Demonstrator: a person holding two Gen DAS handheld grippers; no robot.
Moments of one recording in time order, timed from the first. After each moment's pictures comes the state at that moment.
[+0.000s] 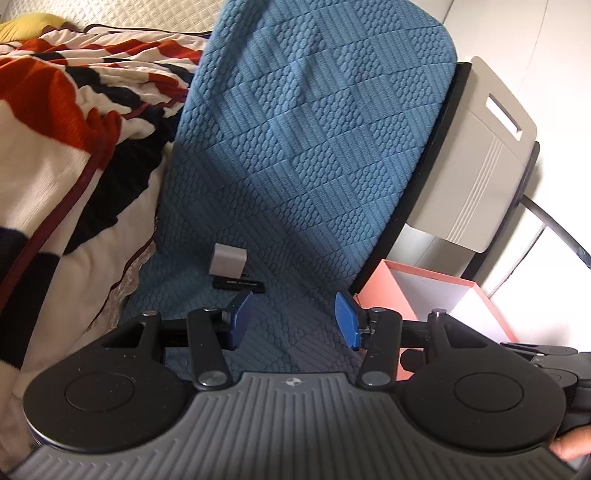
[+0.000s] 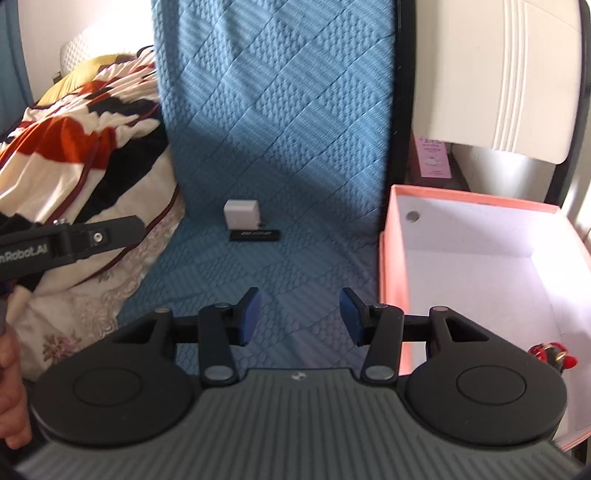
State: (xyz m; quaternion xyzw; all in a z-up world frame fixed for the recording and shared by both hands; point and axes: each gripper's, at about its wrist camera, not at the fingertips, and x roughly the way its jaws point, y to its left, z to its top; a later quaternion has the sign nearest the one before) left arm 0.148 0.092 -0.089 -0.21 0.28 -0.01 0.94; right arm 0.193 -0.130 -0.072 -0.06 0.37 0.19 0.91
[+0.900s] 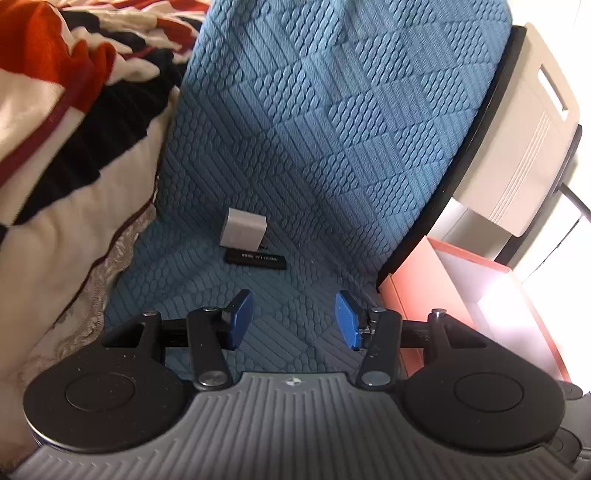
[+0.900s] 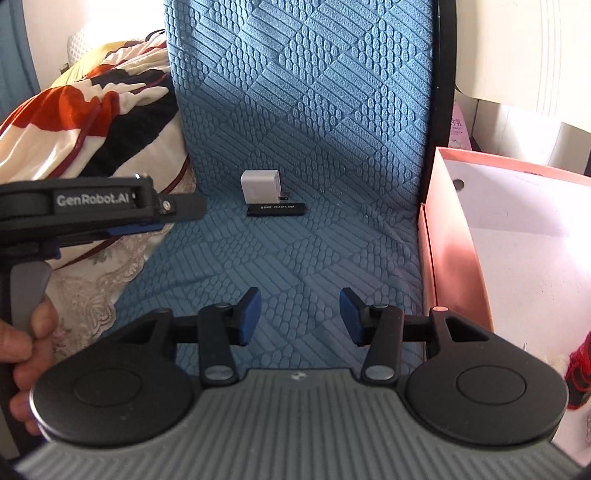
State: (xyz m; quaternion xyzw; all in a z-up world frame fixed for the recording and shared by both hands) left arm 0.215 0.101 -0.147 -0.22 0.35 0.00 0.91; right arm 0.214 -0.101 -0.126 -0.05 0.38 0.21 0.90
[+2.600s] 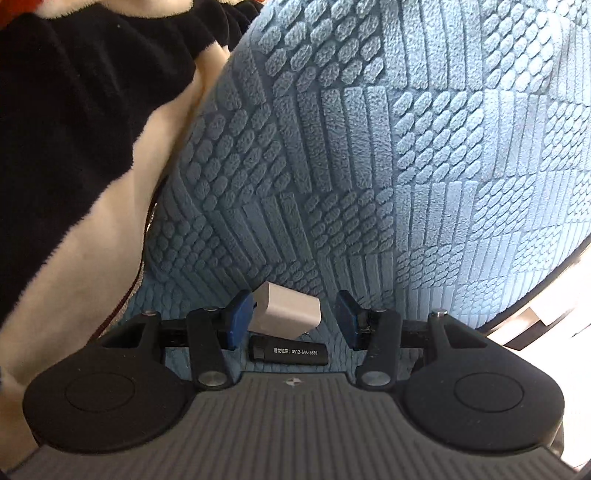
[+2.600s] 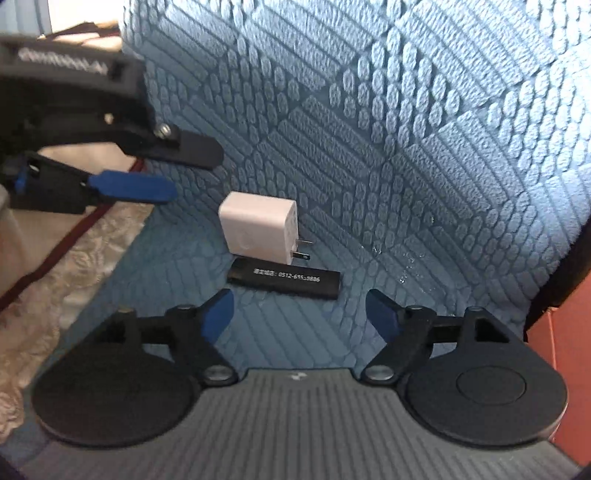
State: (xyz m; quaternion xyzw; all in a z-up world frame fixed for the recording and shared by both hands) left arm 0.366 0.205 -0.210 -0.33 0.38 0.00 0.86; right arm 0.382 -0.004 -0.224 -0.09 0.39 0.26 0.88
